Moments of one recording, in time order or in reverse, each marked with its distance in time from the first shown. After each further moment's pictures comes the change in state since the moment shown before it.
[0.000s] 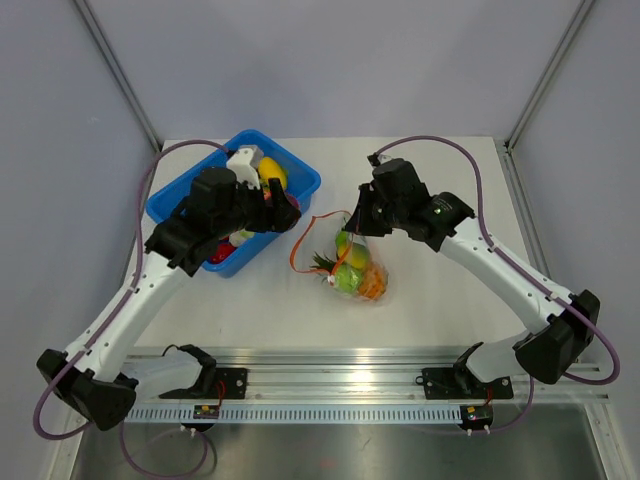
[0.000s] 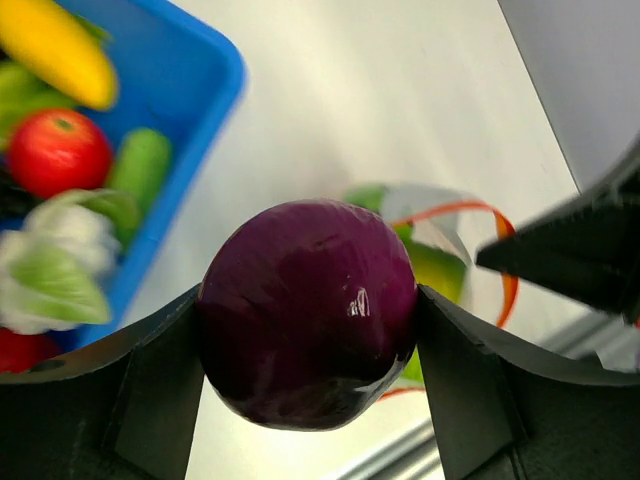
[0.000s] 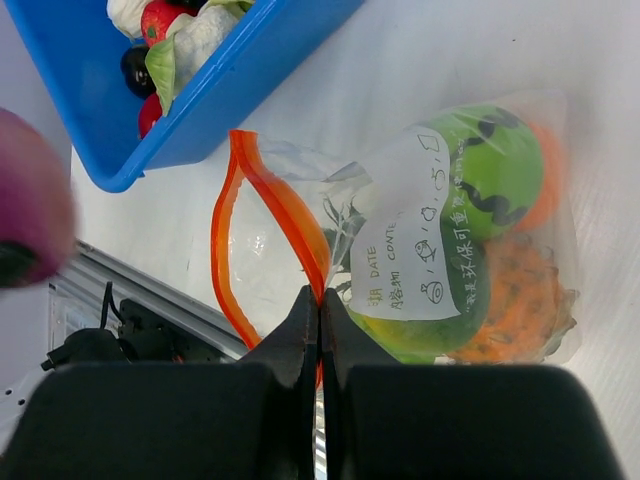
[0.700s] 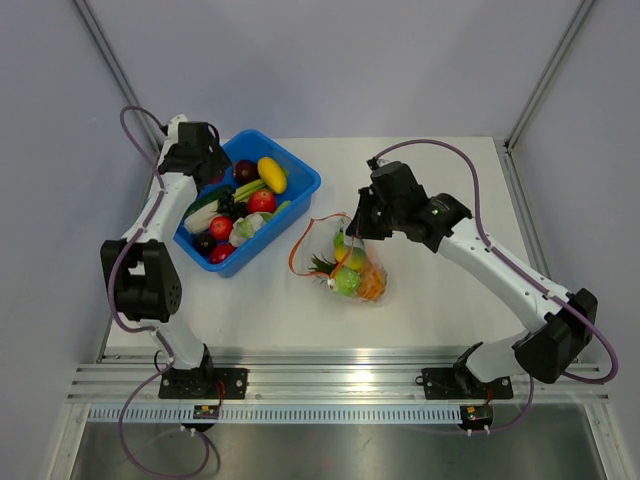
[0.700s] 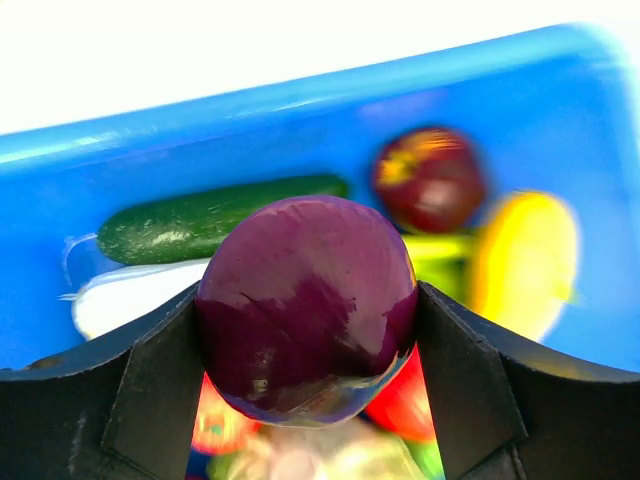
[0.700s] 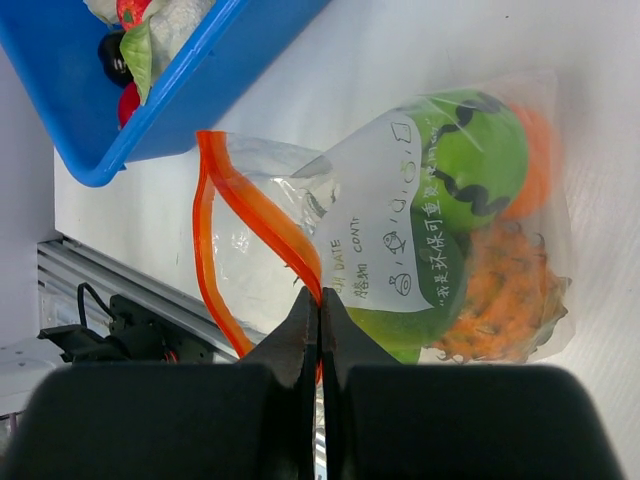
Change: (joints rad) left arm 0.463 0.700 0.253 0.141 -0.378 -0.182; right arm 0.000 0.012 -0.018 -0.010 -0.002 0.010
